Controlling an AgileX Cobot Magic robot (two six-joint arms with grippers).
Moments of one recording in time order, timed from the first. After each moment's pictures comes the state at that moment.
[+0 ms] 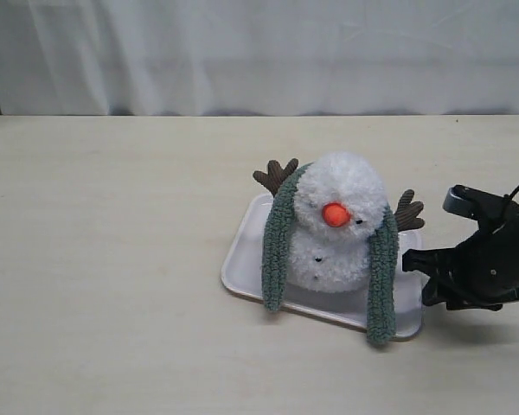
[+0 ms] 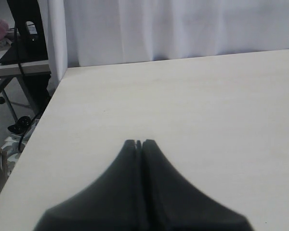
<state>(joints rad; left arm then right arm) -0.03 0.00 0.00 0.05 0.34 0.05 0.02 1.74 -0.73 0.43 0.42 -0.16</state>
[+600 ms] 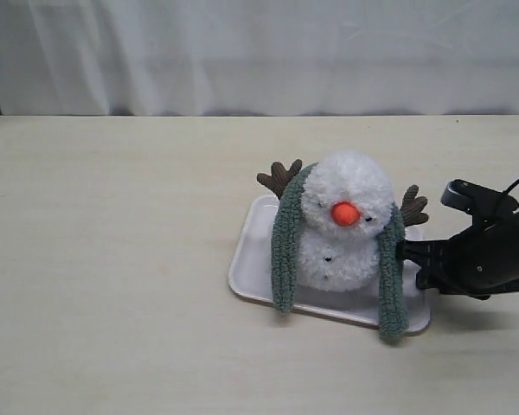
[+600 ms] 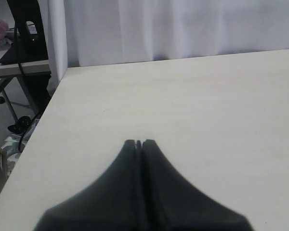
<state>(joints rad) -0.03 0.00 0.00 0.05 0.34 0.05 0.04 1.79 -0.72 0.57 0.23 -0.25</state>
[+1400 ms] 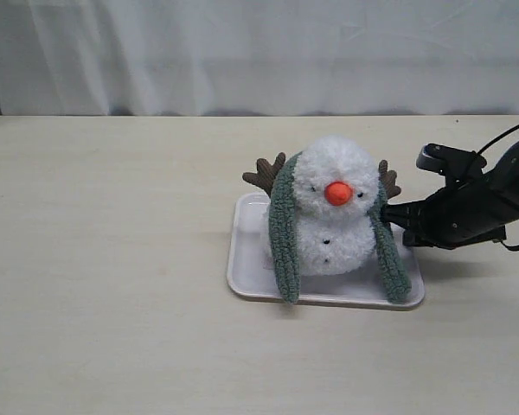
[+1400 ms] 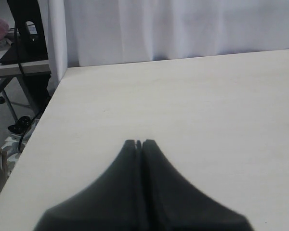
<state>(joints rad) -0.03 0.00 0.00 0.05 0.34 0.05 0.04 1.94 -0.96 0.58 0.26 -0.37</state>
